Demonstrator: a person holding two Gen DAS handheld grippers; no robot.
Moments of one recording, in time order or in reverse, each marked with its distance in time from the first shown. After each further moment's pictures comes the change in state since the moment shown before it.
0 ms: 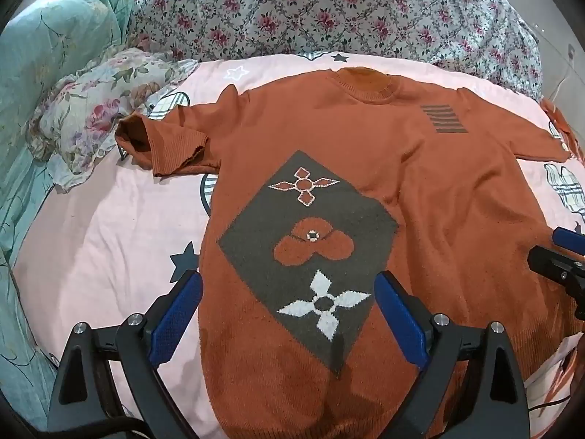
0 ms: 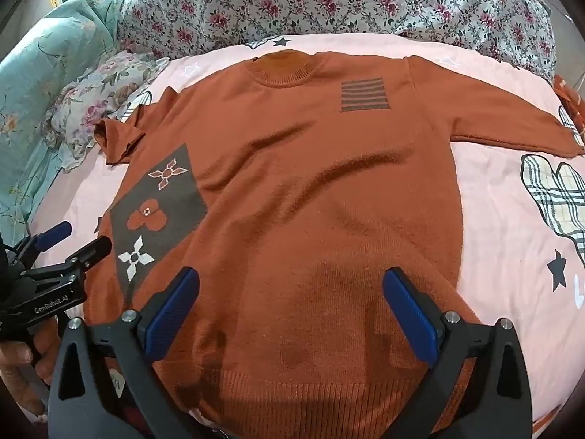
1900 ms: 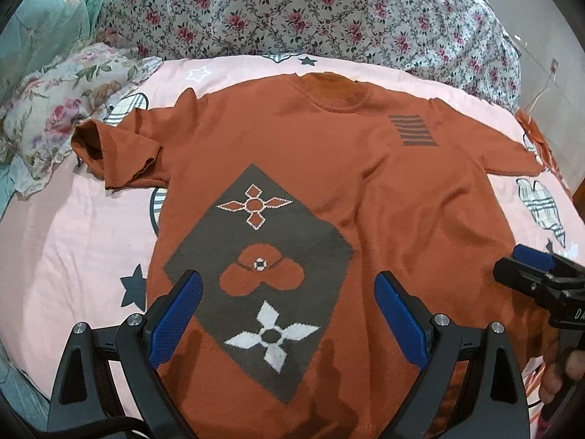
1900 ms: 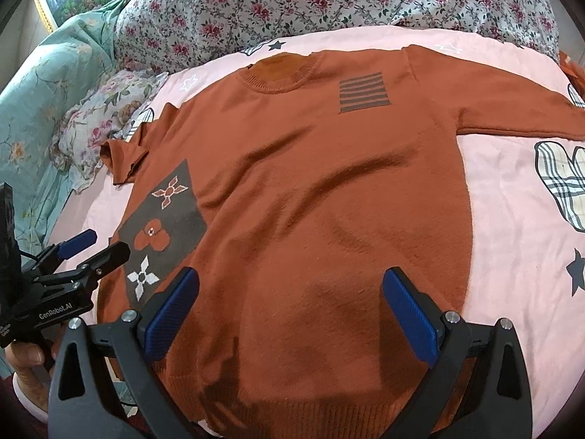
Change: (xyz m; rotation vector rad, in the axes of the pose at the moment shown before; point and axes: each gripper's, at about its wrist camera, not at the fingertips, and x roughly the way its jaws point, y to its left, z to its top) left arm 0.010 -0.013 0.027 -0.027 -0.025 -0.171; right arm 0.011 -0.025 0.014 0.085 0.044 0.090
